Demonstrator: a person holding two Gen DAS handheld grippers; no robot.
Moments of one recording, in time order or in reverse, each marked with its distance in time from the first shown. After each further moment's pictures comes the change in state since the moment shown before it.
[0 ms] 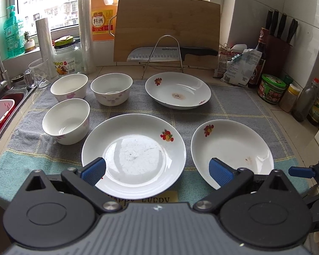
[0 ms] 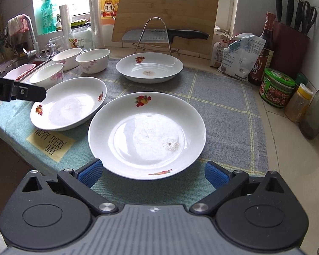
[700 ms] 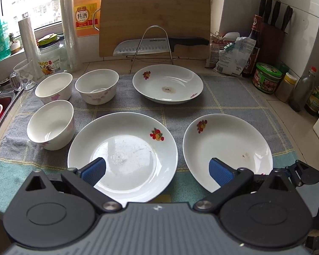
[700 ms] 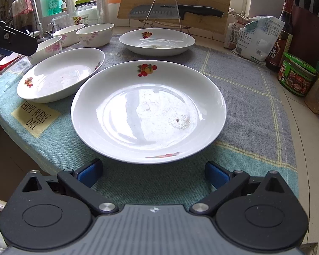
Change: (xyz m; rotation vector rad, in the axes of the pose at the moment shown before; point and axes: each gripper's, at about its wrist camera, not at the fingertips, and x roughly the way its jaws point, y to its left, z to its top) left arm 0.027 -0.012 0.014 0.060 0.059 -0.037; right arm 0.055 -0.001 -0.016 -0.063 0.039 0.031
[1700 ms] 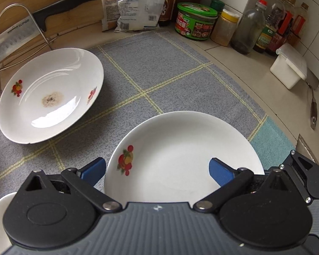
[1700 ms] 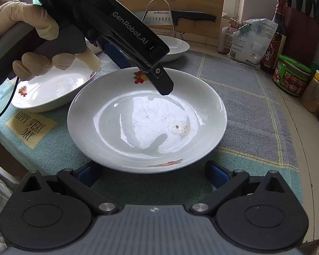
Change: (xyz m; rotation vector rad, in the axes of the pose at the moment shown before) left arm 0.151 -0.073 0.064 0.415 0.265 -0.433; right arm 0.002 0.003 -0.002 0.051 -0.042 -0.048
